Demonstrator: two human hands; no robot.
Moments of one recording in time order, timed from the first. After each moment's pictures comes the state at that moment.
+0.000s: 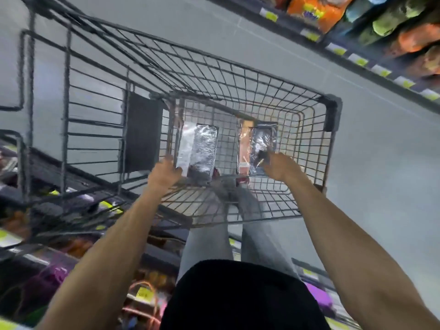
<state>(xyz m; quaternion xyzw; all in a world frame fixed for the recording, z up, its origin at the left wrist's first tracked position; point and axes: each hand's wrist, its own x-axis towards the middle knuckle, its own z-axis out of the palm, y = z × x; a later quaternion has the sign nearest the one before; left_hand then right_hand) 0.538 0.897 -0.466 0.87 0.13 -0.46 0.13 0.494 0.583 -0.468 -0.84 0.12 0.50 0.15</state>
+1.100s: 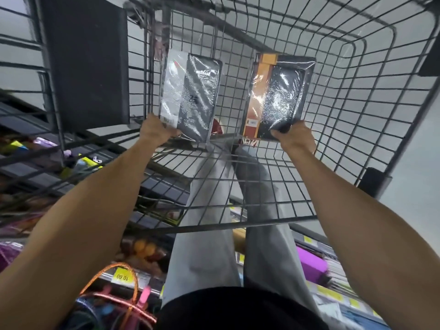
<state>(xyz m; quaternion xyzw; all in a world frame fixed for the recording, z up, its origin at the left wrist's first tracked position) 0.526 0.896 -0.613 0.80 0.30 -0.49 0.16 0.450 0.582 -0.636 -0.79 0.42 0.43 0.15</state>
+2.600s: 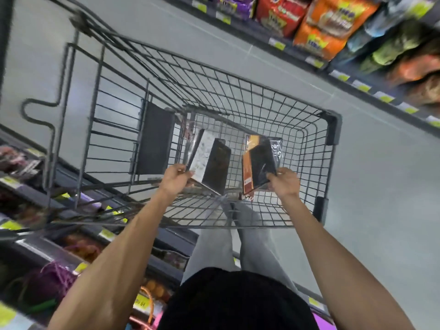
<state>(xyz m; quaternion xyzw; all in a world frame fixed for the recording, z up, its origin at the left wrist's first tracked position) 0.519 0.889 -0.461 0.74 0.33 -0.35 0.47 0.463 0.600 -0.458 -0.77 0.42 0.24 0.41</state>
